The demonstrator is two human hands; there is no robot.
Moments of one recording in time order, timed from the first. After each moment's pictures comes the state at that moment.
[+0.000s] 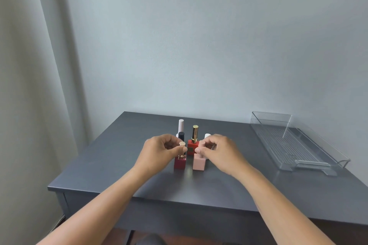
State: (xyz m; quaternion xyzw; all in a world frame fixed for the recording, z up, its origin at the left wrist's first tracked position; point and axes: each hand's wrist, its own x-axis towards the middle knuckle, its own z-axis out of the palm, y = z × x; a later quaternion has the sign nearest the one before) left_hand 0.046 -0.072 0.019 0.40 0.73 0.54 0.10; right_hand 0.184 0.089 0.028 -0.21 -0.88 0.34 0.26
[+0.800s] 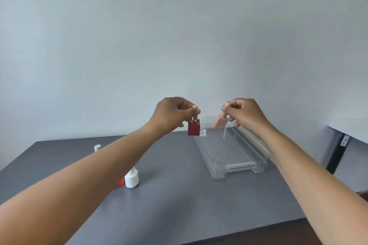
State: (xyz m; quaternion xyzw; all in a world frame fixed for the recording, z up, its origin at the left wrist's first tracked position) left_hand 0.134 0.150 0.136 0.53 0.64 0.53 0.16; right_hand 0.331 0.282 0.135 -0.35 -0.77 0.36 0.41
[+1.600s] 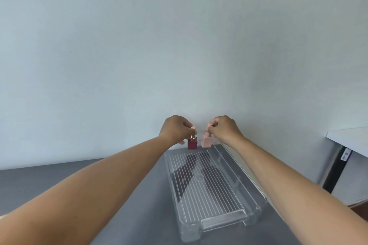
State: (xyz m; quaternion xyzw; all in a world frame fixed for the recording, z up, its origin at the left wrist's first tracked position) left_hand 0.124 0.376 0.075 0.51 0.72 0.44 0.20; right_hand 0.286 0.464 0.076 -0.44 -0.80 0.27 0.31
